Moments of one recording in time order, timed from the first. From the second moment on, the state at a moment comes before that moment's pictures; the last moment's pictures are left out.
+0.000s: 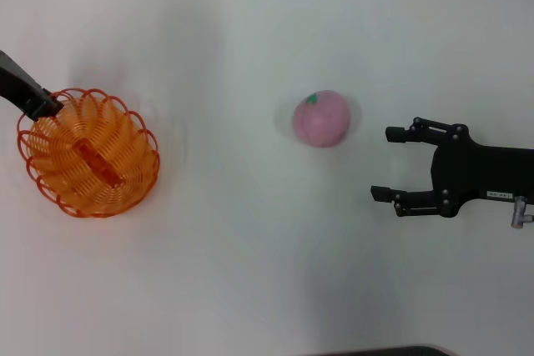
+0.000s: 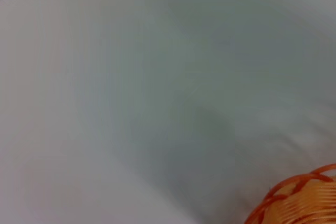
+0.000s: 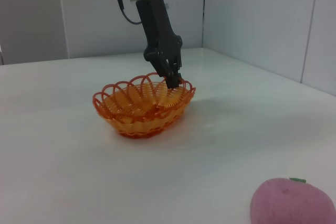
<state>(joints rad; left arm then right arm) -0.80 -2.04 0.96 0.85 2.86 1.33 -2.09 0.38 2.09 -0.43 -0.53 -2.24 -1.61 0.82</state>
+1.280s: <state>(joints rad) -0.91 -1.97 0.87 0.80 2.86 1.56 -2.32 0.38 2.09 -0.43 -0.52 -2.24 -1.60 0.82</state>
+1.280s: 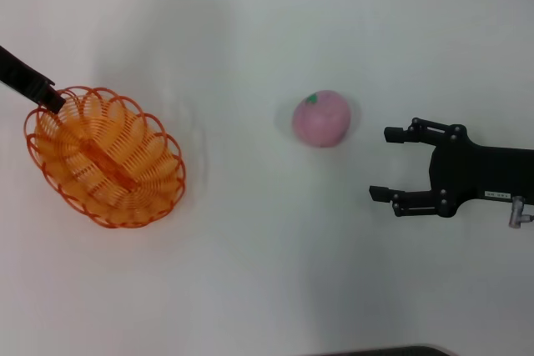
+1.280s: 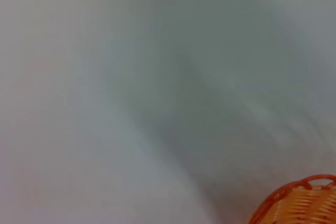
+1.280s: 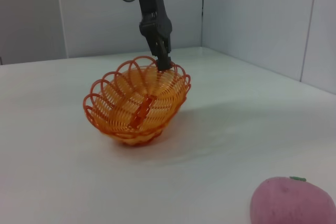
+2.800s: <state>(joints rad) -0.73 -2.05 0.50 0.76 2.66 1.62 -2.39 0.38 2.09 -0.37 -0.52 -2.23 -1.59 0.82</state>
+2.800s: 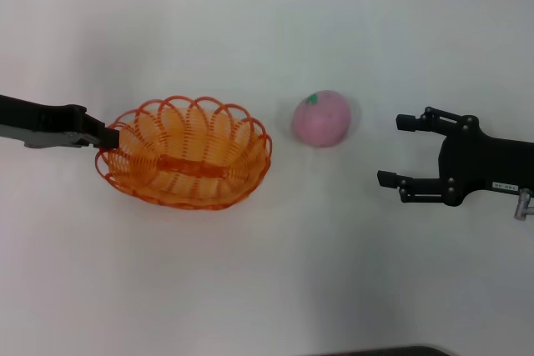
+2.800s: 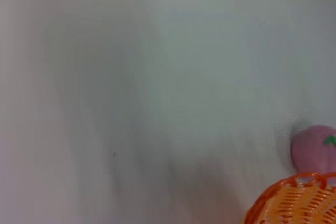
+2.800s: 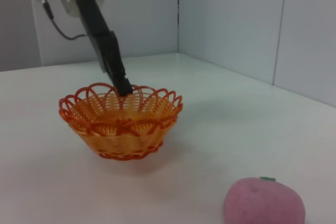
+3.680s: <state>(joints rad) -0.60 -2.17 0.52 0.93 2.57 1.53 -2.41 0.38 2.09 -0.29 -0.50 -2.23 -1.58 0.82</state>
